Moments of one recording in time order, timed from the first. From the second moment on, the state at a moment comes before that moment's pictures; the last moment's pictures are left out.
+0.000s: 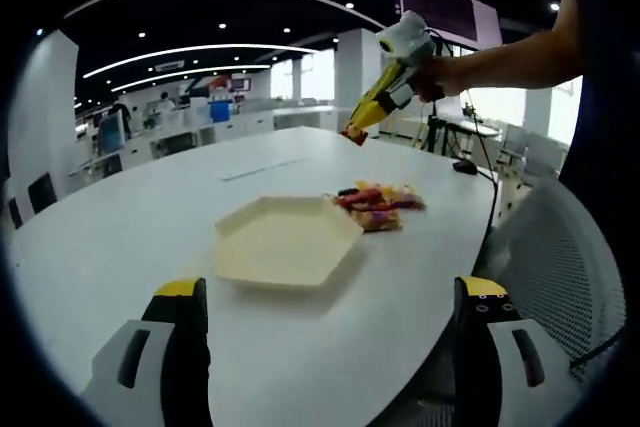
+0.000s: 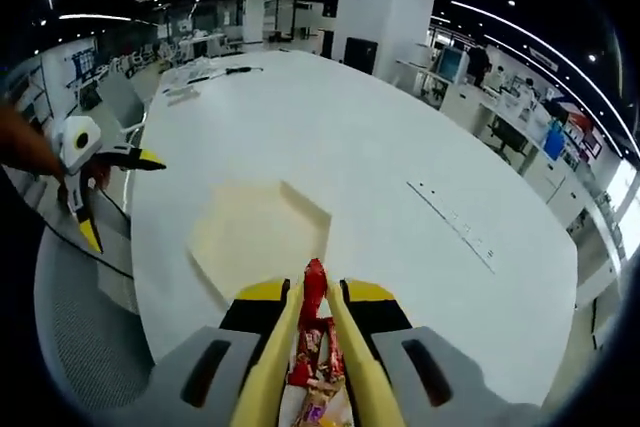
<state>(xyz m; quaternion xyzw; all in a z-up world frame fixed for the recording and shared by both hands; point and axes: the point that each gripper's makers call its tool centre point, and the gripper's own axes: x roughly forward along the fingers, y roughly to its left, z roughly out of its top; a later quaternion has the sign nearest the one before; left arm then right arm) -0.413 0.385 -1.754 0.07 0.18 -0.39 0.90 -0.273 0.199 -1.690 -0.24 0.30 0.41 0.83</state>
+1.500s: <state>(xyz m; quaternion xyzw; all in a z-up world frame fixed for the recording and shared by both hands) -0.410 0.387 -1.757 0.09 0.18 -0.38 0.90 -0.259 0.322 -1.686 -0.29 0.28 0.52 0.75</state>
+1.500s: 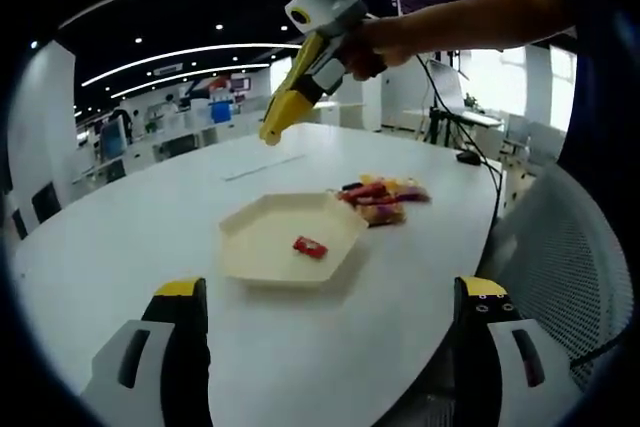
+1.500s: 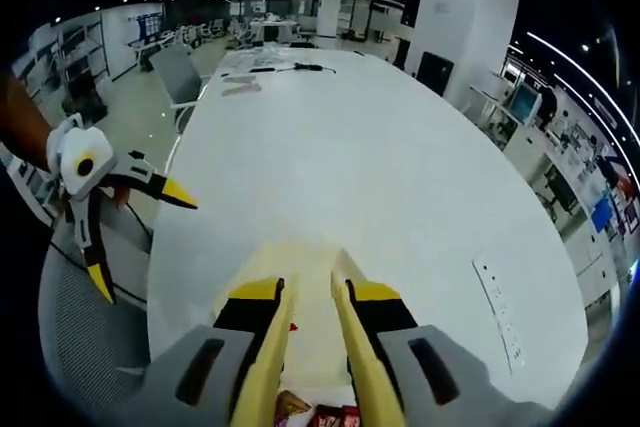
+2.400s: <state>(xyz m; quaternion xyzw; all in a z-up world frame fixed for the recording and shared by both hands) -0.412 0.386 -1.759 0.10 0.19 -0.38 0.90 -0.260 0.271 -1.686 -0.28 0.28 0.52 0.76</state>
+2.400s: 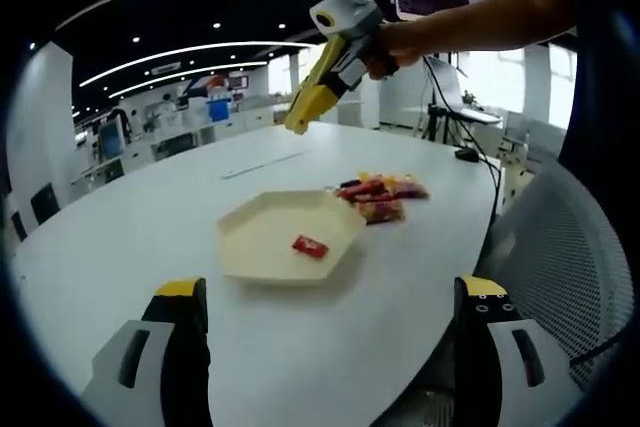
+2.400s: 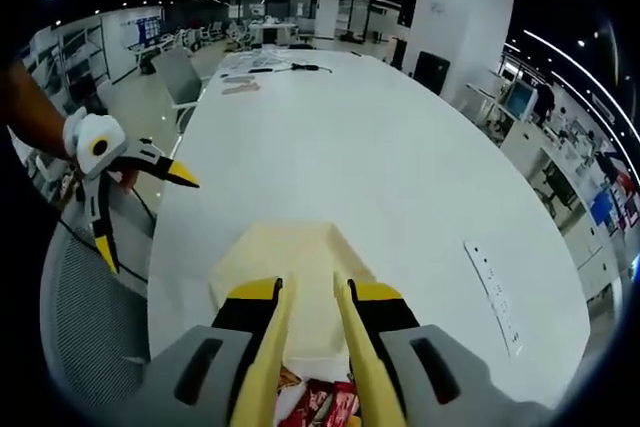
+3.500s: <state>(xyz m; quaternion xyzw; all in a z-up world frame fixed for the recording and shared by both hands) -0.414 0.384 -1.763 0.10 0.19 -0.39 0.90 -0.238 0.180 -1.702 -0.28 0.31 0.45 0.79</state>
